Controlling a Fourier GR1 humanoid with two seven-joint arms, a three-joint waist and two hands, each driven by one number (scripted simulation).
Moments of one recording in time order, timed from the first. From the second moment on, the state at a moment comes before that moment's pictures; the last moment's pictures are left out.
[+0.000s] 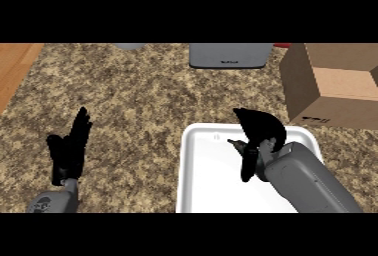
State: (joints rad) left arm -0.10 0.21 -0.01 -1.29 0.07 0.25 0.00; right arm -0.53 -0.28 0.50 -1.45 0.40 0.51 1.00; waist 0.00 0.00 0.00
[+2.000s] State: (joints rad) left arm -0.08 0.17 0.05 -1.34 0.01 0.19 0.04; right arm -0.46 -0.13 0.37 -1.14 0.87 0.48 0.67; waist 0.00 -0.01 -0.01
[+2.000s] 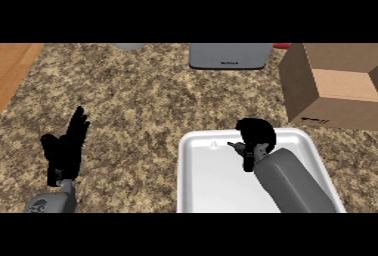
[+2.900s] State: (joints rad) left arm -0.05 0.16 0.08 -1.35 0.01 0.20 0.04; right arm 0.00 -0.62 0.39 -1.60 0.86 0.17 -0.09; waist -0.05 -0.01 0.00
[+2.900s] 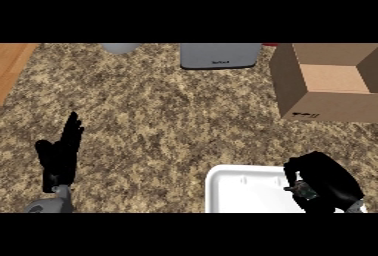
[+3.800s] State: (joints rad) left arm -0.05 0.15 0.07 -1.35 -0.01 0.20 0.04; right arm 0.37 -0.90 -0.35 -2.06 0.25 0.23 -0.34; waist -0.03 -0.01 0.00
